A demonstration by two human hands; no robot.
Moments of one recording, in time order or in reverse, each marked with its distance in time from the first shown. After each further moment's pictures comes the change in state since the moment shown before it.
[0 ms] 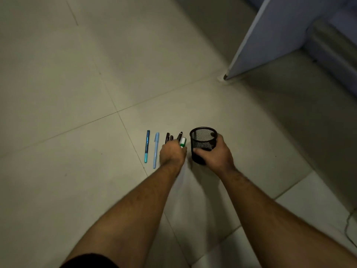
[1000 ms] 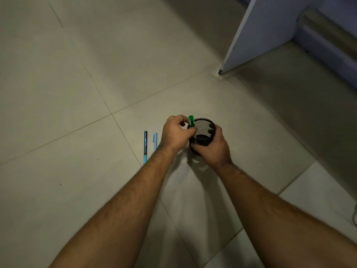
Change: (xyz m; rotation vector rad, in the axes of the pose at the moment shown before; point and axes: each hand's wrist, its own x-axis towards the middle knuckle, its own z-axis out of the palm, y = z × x) left_hand 0.023 0.016 -0.036 -0.614 0.028 0.265; right_hand 0.006 0.000 0.022 0.042 0.115 -0.096
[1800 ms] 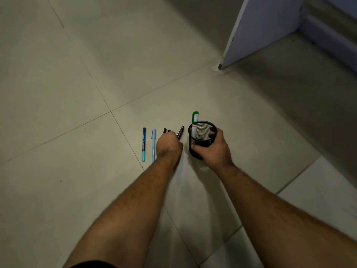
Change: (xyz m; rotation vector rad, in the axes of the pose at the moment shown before) left_hand -0.008 -0.049 0.025 0.723 -0.034 -0.214; right_hand -0.010 0.021 -0.001 0.059 -0.009 0.084
